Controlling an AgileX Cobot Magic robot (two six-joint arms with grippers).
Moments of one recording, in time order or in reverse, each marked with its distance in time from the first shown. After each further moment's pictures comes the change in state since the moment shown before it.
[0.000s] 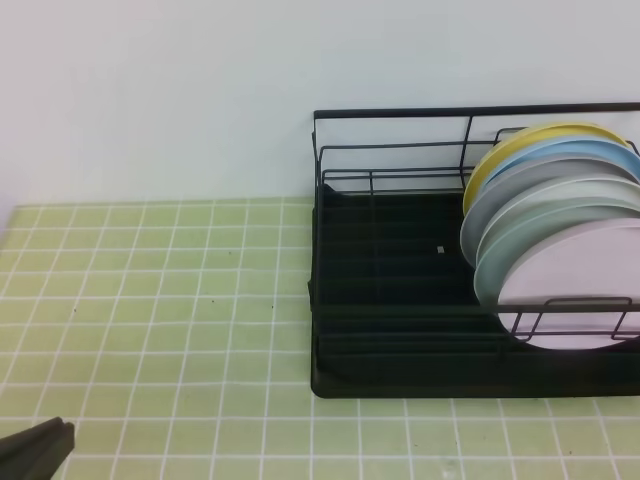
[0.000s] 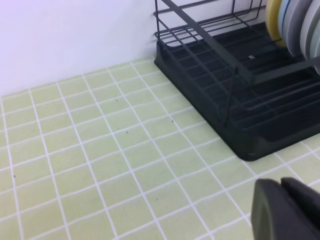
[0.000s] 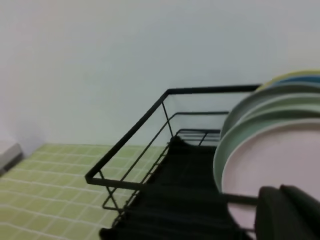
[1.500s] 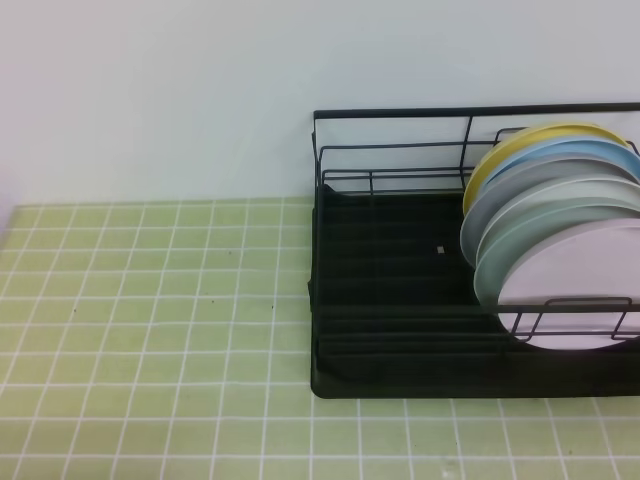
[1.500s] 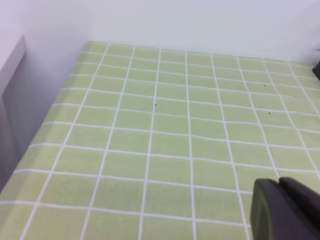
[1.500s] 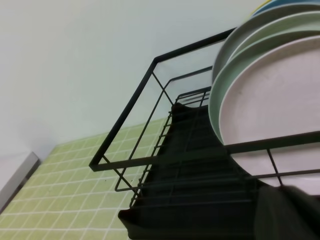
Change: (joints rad) left arm 0.367 -0.366 0.361 0.156 -0.099 -0.306; right arm 0.000 0.000 0.056 0.283 0.001 0.004
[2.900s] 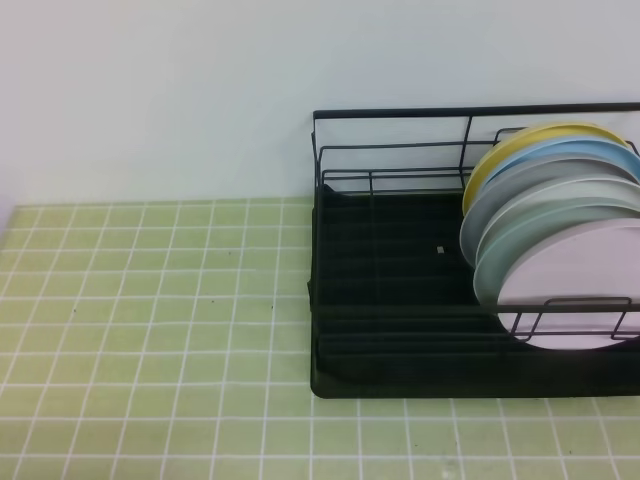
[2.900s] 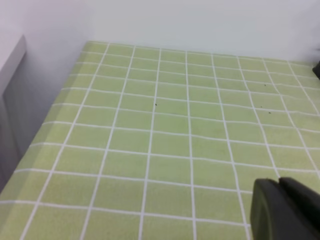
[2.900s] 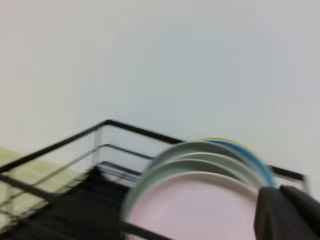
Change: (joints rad) left arm 0.004 0.000 0.000 0.000 0.004 0.009; right arm -0.188 -0.194 0.019 -1.257 0.069 0.657
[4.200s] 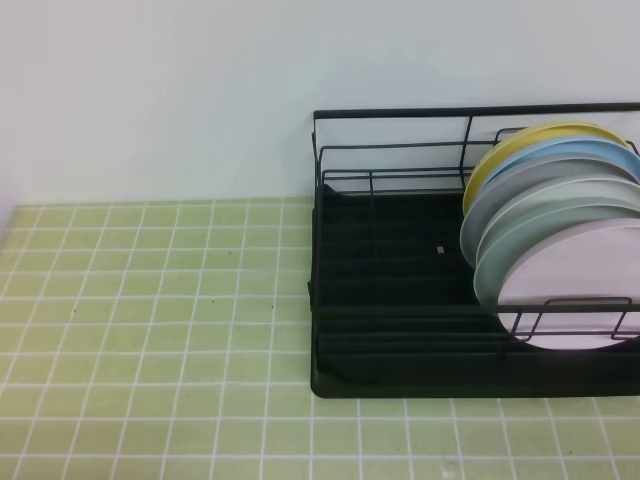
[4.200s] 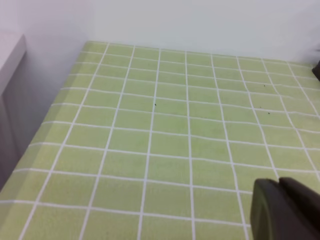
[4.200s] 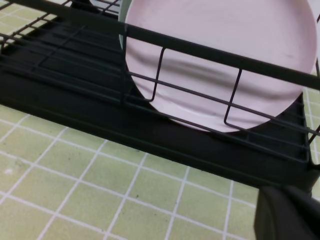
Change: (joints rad) left arm 0.000 0.000 0.000 -0.004 0.000 0.001; right arm -0.150 -0.131 0.051 -0.321 0.452 0.258
